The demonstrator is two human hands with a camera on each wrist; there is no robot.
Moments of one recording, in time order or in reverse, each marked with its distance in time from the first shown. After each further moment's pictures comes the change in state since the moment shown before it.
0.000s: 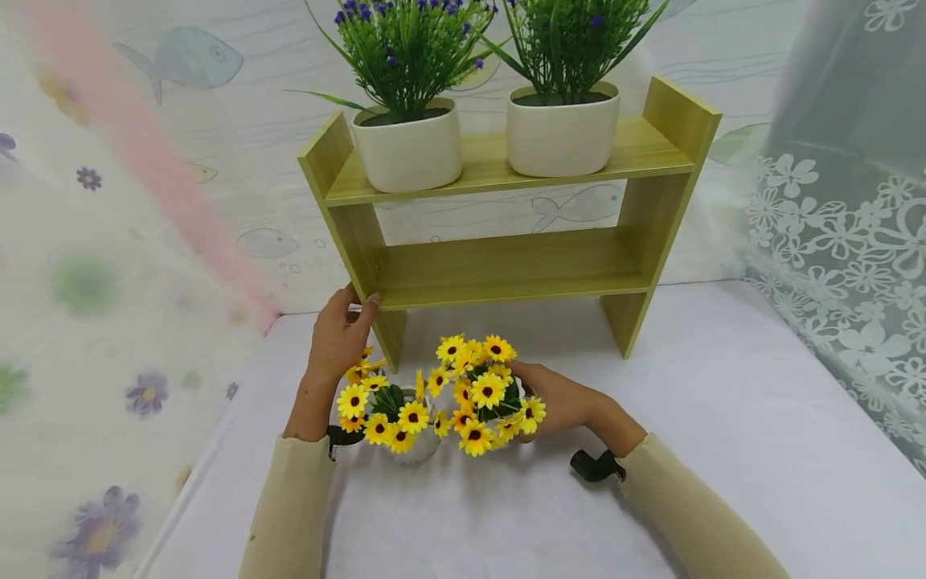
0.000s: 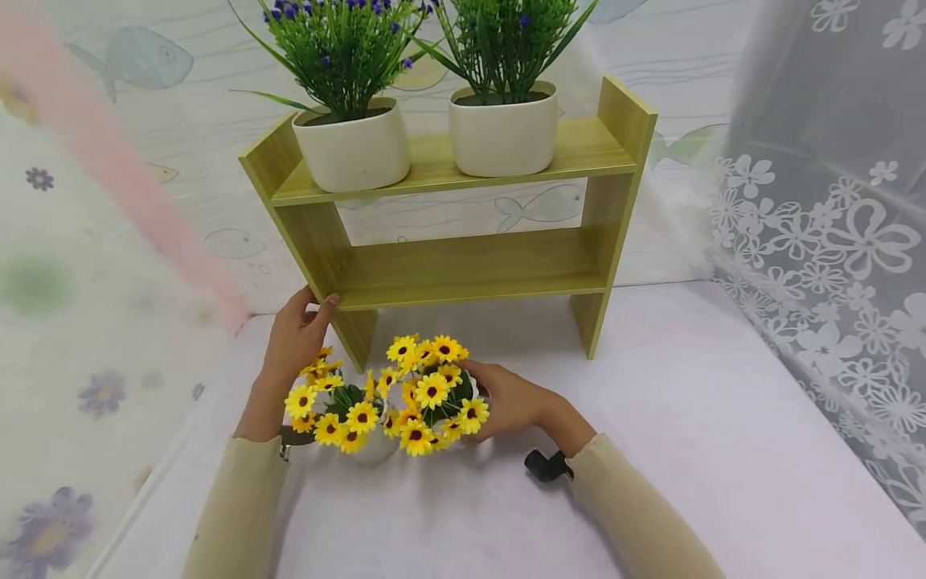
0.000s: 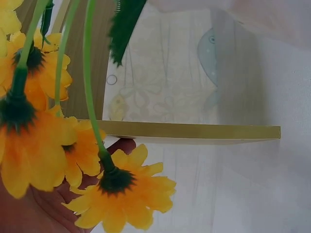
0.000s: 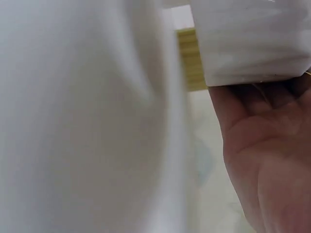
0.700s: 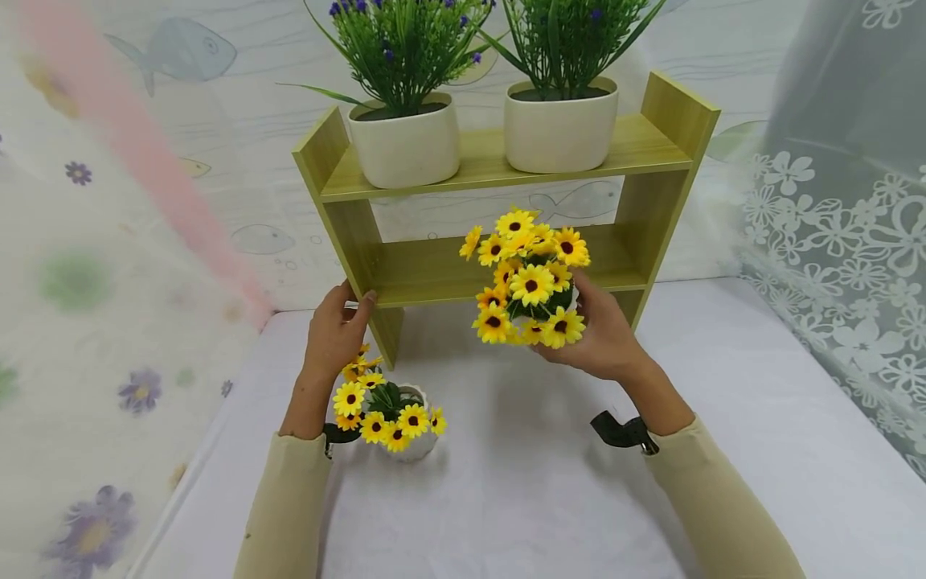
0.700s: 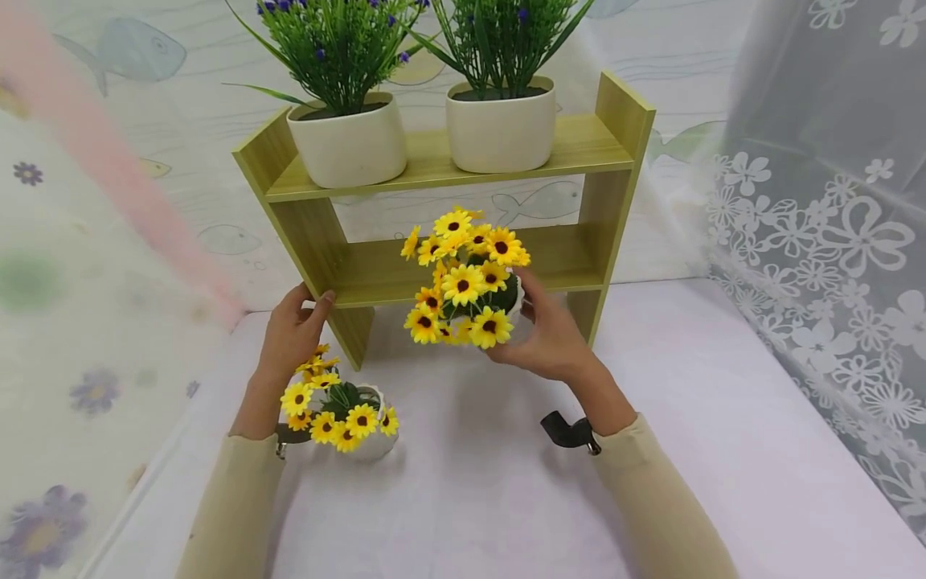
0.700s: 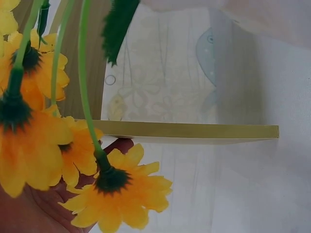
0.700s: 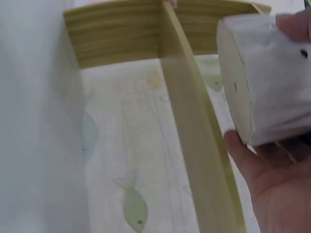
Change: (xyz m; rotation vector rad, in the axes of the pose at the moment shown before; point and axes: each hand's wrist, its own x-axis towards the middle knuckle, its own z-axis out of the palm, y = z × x) left_hand 0.002 -0.002 0.001 -0.012 0.012 0.029; right_hand -0.018 -0.059 -0.065 -0.127 0.624 -0.171
